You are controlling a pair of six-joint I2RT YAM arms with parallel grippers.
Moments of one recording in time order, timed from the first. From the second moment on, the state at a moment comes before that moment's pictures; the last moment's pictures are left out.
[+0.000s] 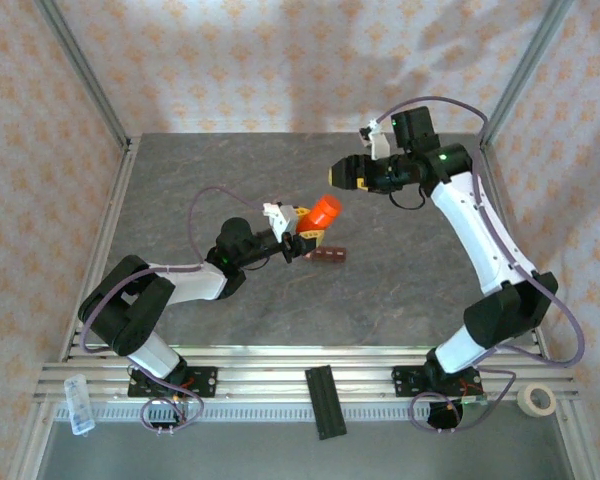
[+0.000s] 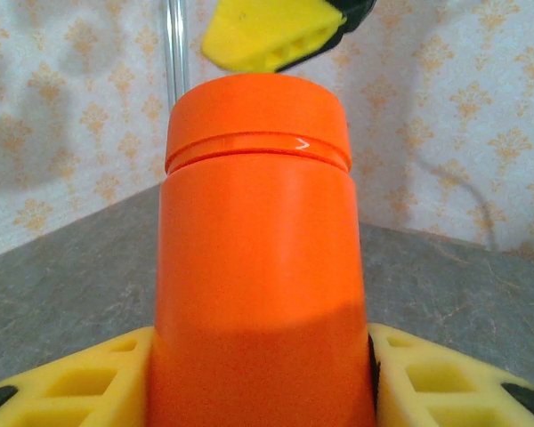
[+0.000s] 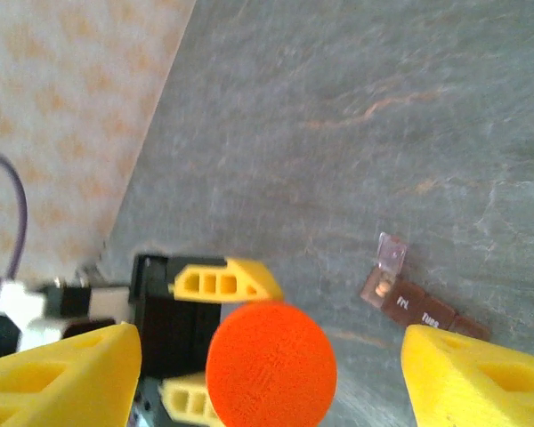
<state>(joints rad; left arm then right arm) -0.56 1.58 0.62 1.00 0.50 -0.05 0.34 1.59 1.73 -1.02 -0.62 0.25</state>
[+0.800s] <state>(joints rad) -0.56 1.58 0.62 1.00 0.53 -0.05 0.34 1.65 1.71 -1.14 -0.76 0.07</state>
